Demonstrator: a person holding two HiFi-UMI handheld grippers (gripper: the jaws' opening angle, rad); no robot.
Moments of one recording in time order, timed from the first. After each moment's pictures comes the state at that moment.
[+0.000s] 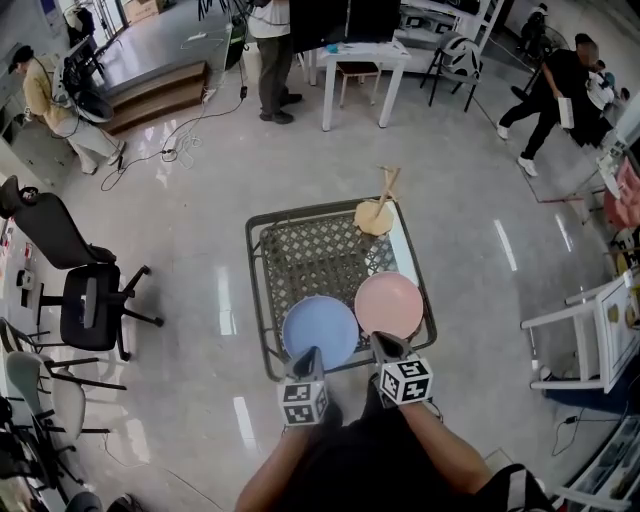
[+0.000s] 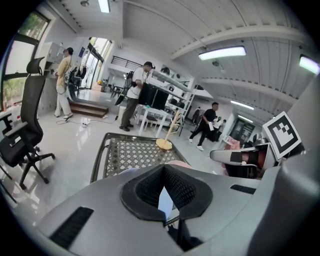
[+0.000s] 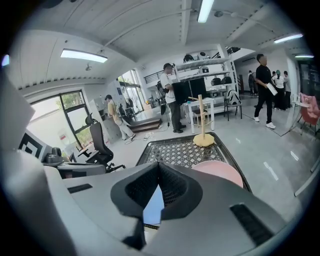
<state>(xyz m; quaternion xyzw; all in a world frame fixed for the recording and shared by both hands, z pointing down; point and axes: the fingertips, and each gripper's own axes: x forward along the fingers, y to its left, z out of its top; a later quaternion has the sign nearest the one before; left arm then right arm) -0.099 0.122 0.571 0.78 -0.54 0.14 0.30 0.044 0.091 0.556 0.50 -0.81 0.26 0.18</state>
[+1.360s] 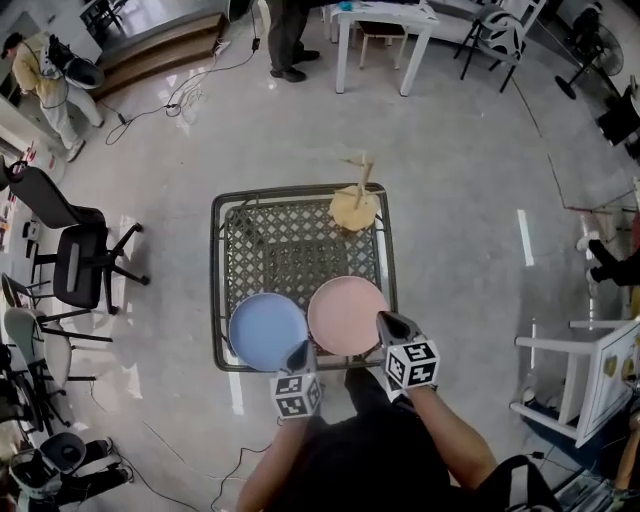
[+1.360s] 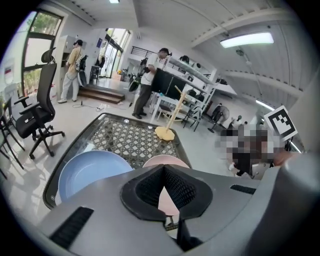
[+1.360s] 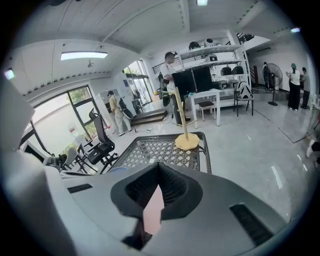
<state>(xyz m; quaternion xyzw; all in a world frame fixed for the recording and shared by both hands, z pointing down) 0.067 0.046 0.635 0.69 -0.60 0.15 0.38 0.227 -0.045 0.601 0.42 -0.83 0.28 0.22</state>
